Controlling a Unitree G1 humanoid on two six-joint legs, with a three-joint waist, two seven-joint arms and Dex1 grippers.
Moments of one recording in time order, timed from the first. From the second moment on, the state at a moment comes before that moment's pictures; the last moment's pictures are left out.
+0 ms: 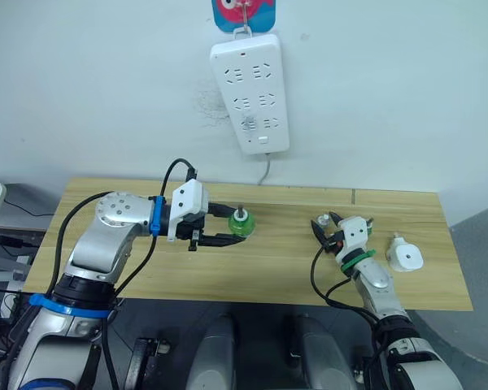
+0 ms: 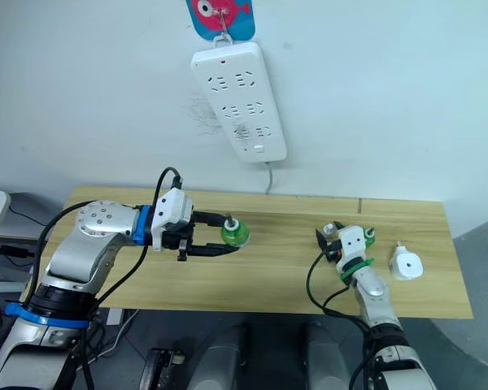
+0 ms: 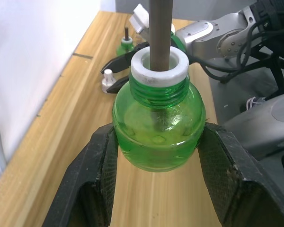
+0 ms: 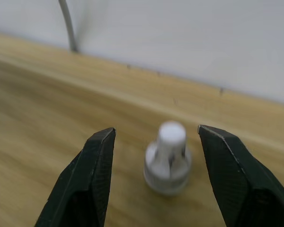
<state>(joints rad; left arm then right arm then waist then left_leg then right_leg) -0.51 0.68 -0.12 -0.02 -0.33 0.21 -1.32 -0.33 -0.21 -0.02 0.62 0.11 -0.45 0.44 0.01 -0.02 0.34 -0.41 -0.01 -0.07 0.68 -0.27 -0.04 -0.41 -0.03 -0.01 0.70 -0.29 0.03</state>
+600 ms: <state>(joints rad) -0.63 0.48 -0.17 0.22 -0.26 0.02 -1.30 -0.41 -0.65 0.05 -0.32 0.65 0.54 0.88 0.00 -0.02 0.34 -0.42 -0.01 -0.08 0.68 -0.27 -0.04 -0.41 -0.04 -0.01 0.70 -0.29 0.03</state>
